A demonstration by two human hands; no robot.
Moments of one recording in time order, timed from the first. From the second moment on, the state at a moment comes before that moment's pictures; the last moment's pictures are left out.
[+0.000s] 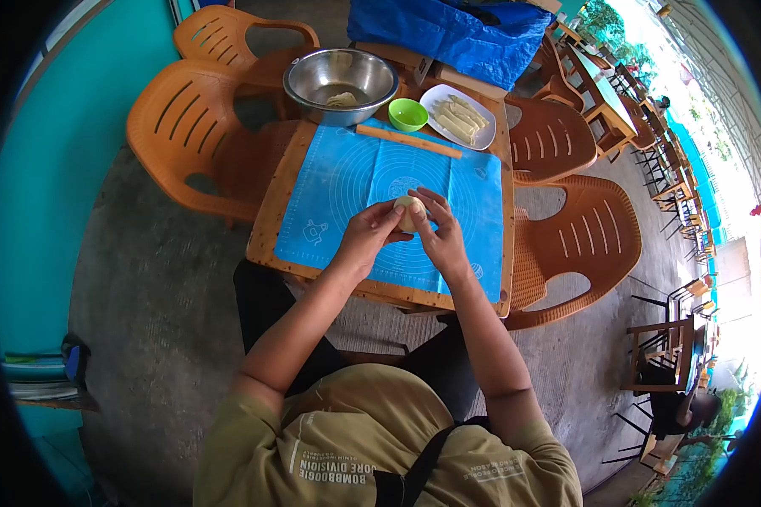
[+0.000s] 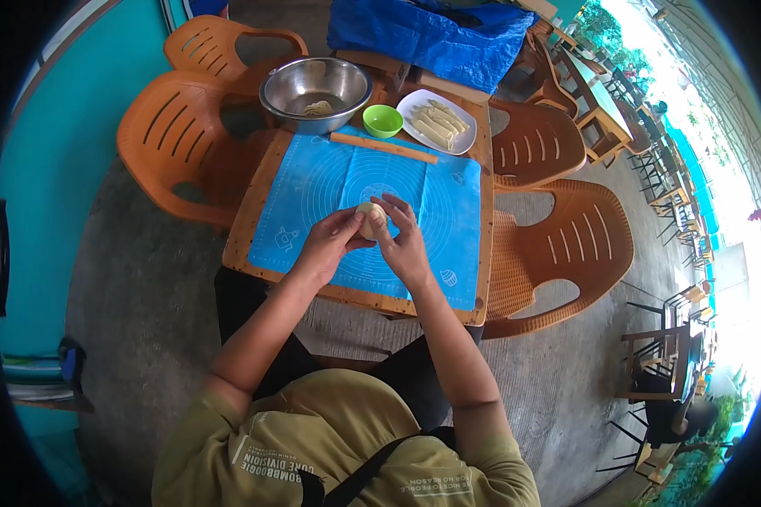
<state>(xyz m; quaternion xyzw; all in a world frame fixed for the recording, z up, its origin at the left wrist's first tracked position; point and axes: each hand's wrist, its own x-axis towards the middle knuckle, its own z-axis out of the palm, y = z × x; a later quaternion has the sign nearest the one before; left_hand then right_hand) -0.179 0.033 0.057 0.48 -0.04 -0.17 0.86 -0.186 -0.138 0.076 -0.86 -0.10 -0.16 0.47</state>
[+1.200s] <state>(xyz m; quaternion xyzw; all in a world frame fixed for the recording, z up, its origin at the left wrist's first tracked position) -0.177 0.065 -0.015 0.93 -0.30 0.02 0.18 -0.132 -0.158 0.044 -0.97 -0.19 -0.10 0.09</state>
